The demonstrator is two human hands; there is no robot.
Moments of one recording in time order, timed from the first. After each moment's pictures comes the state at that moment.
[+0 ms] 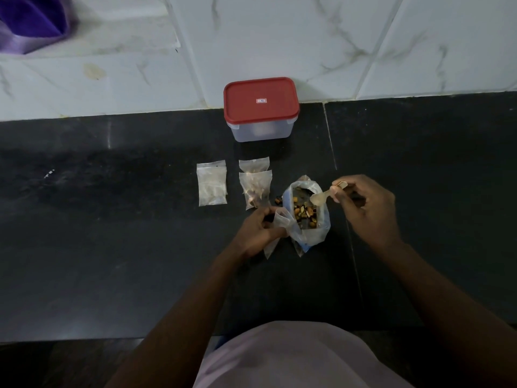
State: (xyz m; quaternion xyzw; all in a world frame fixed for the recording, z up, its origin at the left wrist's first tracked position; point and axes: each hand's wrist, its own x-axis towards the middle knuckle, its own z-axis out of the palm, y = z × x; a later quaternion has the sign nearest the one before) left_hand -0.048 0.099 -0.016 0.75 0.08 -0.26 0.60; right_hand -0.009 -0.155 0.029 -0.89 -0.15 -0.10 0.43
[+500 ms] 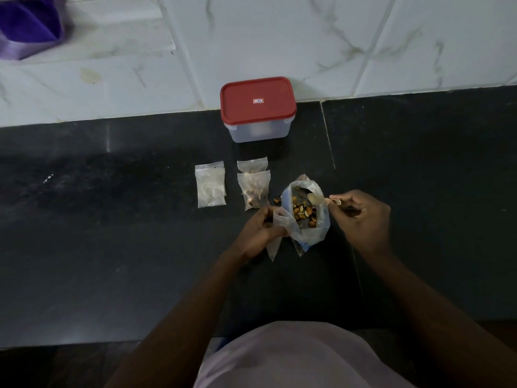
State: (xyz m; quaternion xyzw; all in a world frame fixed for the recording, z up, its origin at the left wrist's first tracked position) left_hand -0.049 0.094 -0.011 0.72 0.09 -0.27 0.63; right_hand -0.032 -0.148 0.011 -0.88 -0.06 -0.12 0.46
